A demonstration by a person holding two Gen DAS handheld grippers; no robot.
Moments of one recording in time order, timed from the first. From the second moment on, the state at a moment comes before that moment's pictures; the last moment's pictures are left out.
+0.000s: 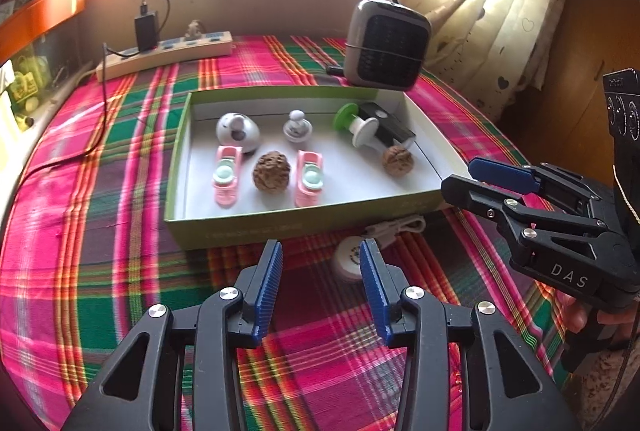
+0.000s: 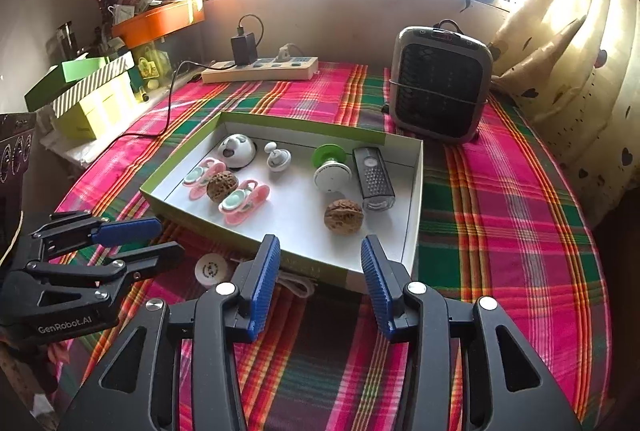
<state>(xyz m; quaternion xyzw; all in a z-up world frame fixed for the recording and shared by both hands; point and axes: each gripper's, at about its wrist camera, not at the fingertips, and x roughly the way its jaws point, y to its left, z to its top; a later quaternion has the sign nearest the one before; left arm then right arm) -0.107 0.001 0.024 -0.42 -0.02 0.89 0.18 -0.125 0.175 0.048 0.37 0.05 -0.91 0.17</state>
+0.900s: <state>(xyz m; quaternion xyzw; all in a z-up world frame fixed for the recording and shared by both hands) -0.117 0.024 0.004 -0.45 0.01 0.88 0.17 -0.130 0.182 0.011 0.43 0.05 -0.88 0.22</state>
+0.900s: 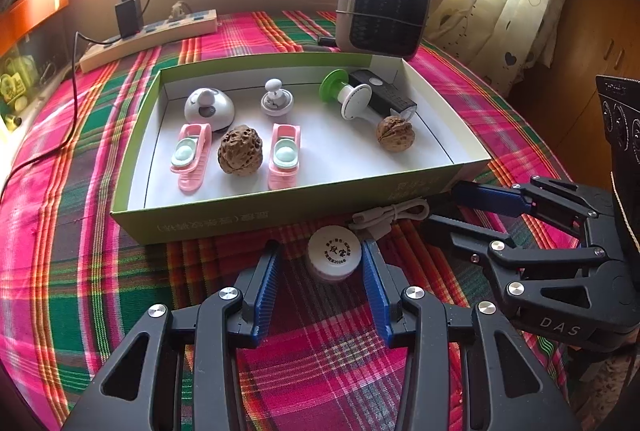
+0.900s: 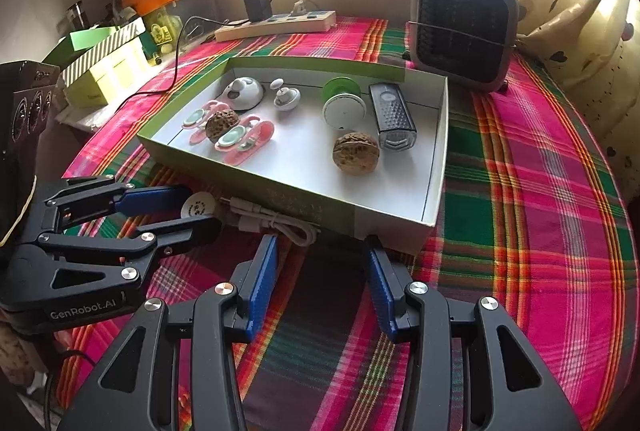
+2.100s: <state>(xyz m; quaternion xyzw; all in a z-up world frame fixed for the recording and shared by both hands) -0.114 -0.016 0.002 -0.44 -0.02 0.89 0.13 -0.125 0.145 0.009 0.43 0.08 -0.85 0.30</state>
